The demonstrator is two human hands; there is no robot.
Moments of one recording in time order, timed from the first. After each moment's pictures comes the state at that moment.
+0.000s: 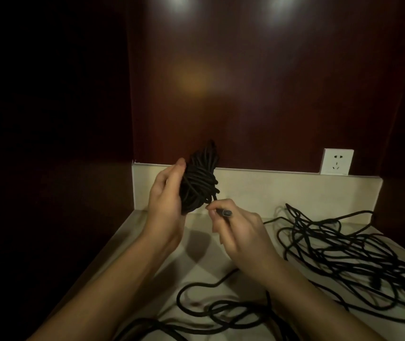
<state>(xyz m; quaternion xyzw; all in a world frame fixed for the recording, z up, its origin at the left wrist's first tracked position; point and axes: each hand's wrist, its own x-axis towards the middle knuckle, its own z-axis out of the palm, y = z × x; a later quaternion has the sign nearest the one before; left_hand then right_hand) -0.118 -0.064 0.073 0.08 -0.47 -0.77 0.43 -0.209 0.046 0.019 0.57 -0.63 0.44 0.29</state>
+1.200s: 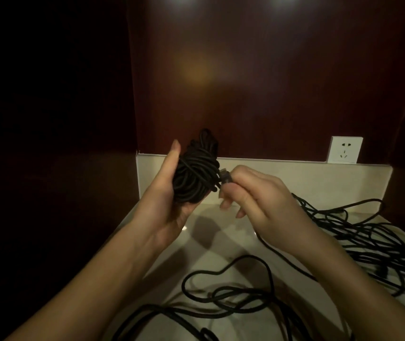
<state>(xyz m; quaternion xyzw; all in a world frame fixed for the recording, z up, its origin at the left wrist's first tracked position) -0.081 -0.045 0.091 0.08 -0.45 -0.84 0.29 -0.195 0.085 0.077 0.65 -0.62 0.42 0.16</state>
